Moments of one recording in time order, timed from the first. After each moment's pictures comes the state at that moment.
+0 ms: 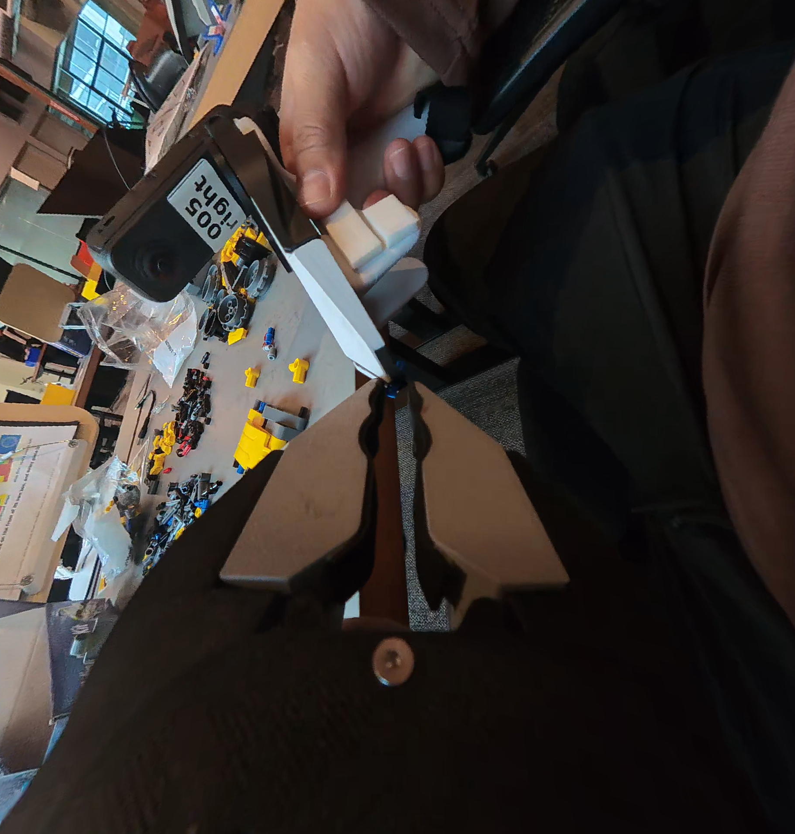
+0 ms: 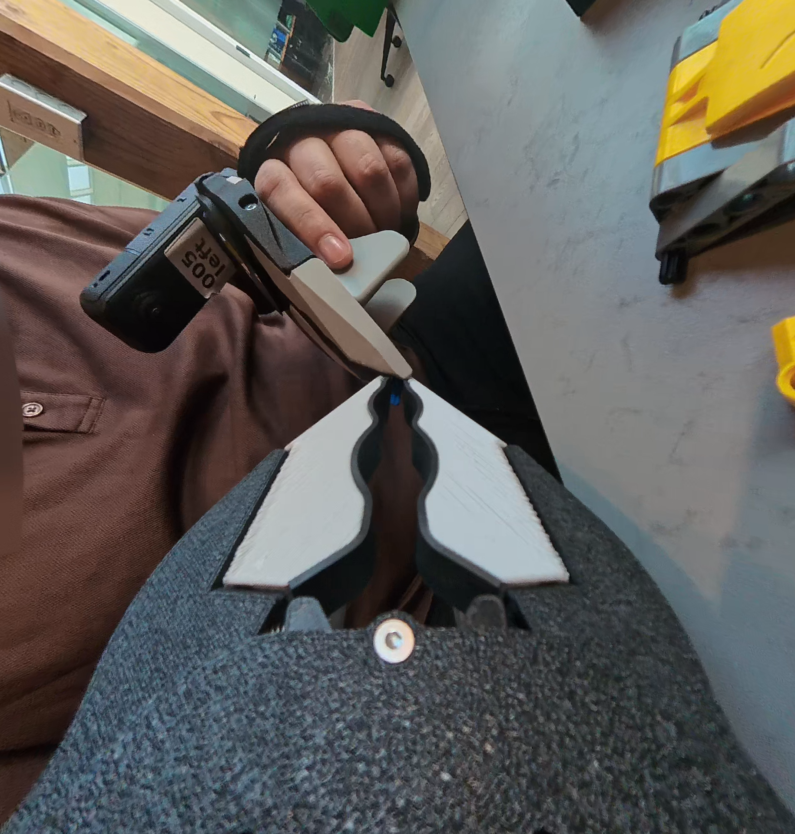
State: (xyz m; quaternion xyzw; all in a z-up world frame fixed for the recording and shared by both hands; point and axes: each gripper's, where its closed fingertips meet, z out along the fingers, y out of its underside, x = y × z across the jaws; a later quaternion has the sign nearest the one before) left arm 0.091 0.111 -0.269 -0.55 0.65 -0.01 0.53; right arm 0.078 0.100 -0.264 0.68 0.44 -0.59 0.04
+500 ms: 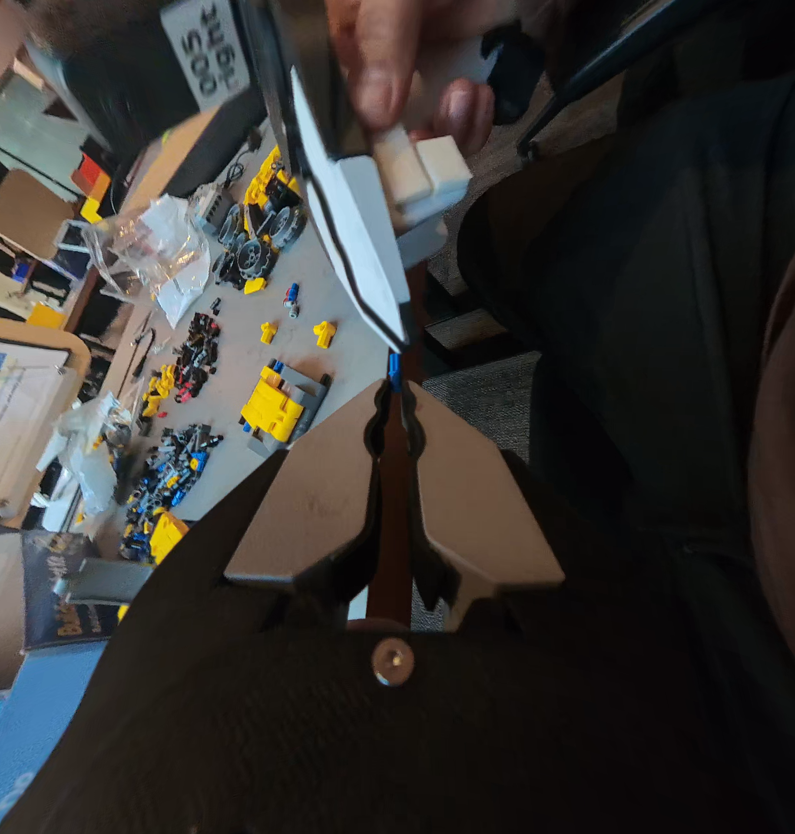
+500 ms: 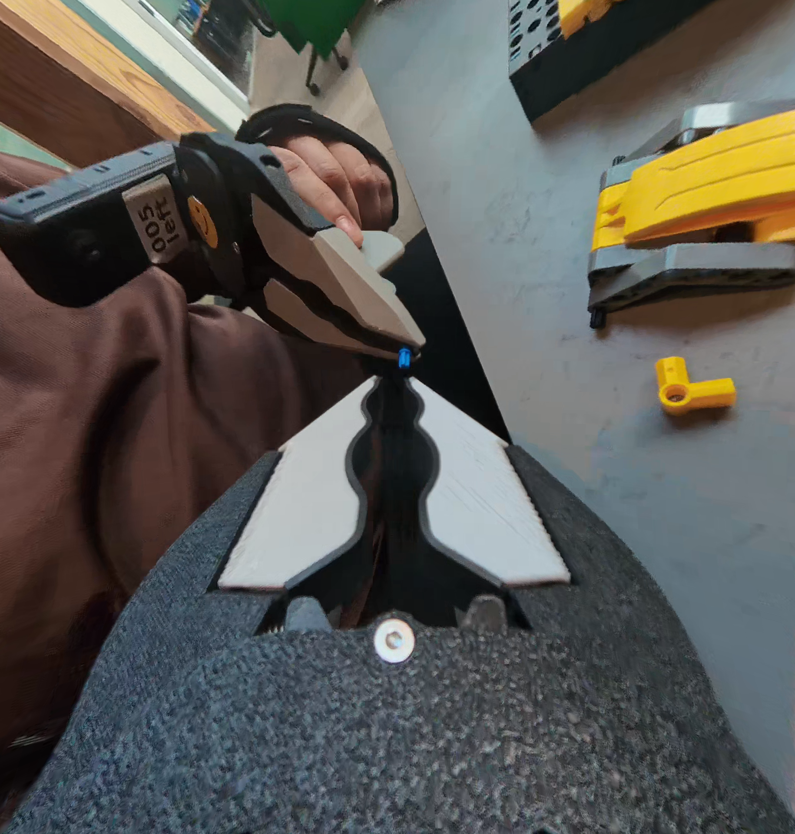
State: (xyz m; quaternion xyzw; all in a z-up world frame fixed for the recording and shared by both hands) left arm 0.081 0.131 -0.266 -0.61 0.59 -0.01 0.53; right arm 0.085 0.122 -0.258 0.69 0.49 -0.53 -0.06
